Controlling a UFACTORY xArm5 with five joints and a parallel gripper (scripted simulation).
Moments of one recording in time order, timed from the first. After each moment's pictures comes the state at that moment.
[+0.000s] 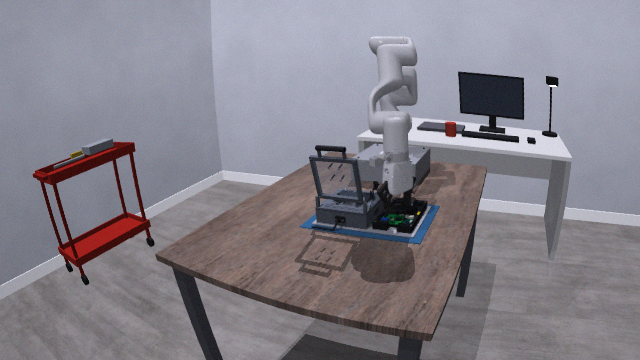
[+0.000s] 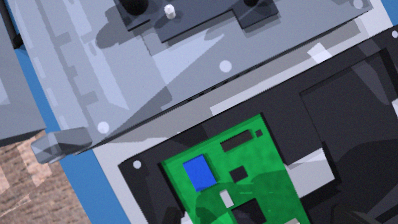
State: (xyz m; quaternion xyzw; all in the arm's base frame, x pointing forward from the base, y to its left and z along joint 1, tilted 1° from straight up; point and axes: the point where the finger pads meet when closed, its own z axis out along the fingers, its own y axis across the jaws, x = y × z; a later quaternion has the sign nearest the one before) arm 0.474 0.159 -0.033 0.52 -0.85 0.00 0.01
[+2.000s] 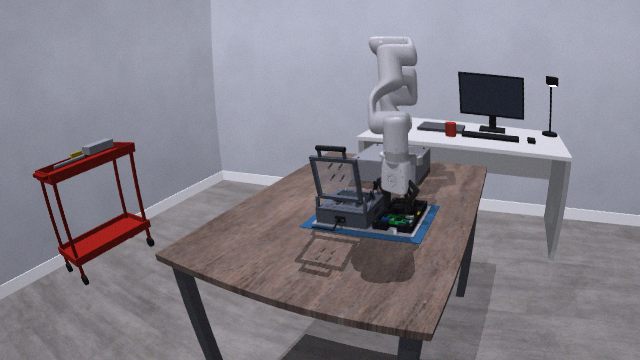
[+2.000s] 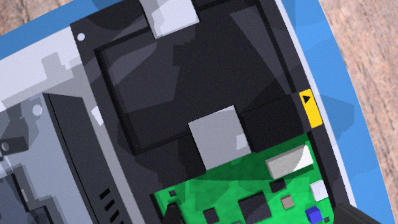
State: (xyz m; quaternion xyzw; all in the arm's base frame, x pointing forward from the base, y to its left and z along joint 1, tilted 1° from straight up) arm 0.474 0.159 -0.033 -0.19 -0.98 0.00 0.01
